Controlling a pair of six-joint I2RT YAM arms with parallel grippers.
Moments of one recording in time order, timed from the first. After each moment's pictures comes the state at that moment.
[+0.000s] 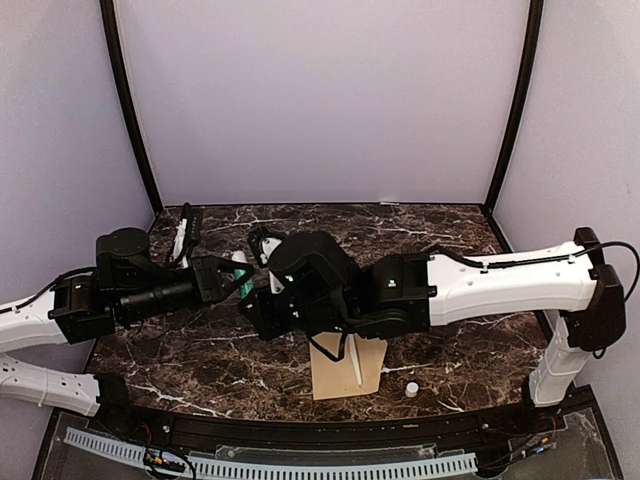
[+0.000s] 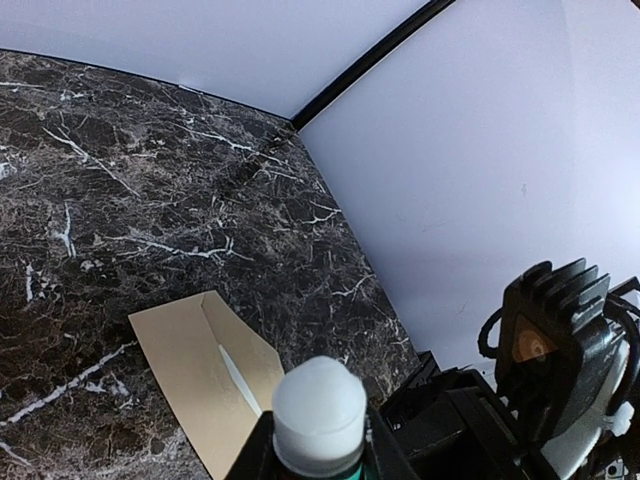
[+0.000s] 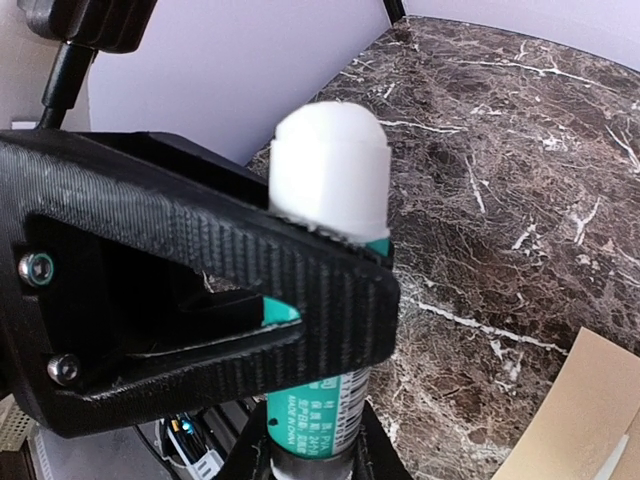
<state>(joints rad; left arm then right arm) -1.04 0.84 0.73 -0.15 -0.11 -0.87 1.41 1.77 1.55 -0.32 0.28 0.64</state>
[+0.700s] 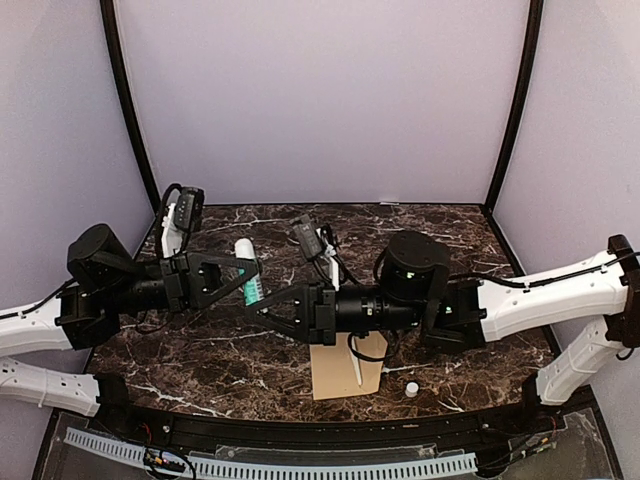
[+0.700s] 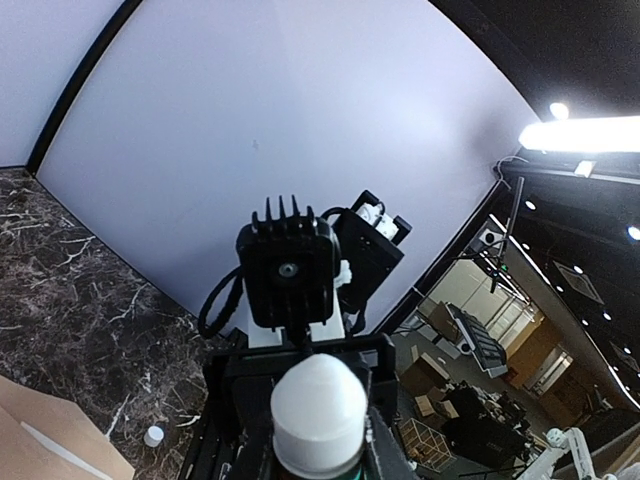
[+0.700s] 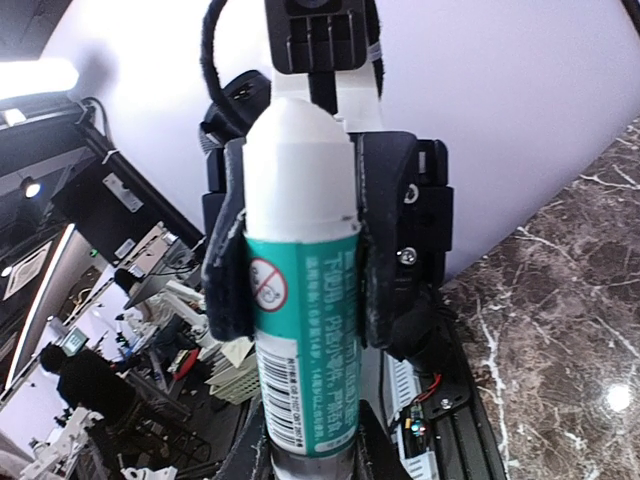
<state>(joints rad) -1.03 0.83 0.66 0.35 0.41 -0.77 1.33 1.49 1.03 0.52 -0.30 0.75</state>
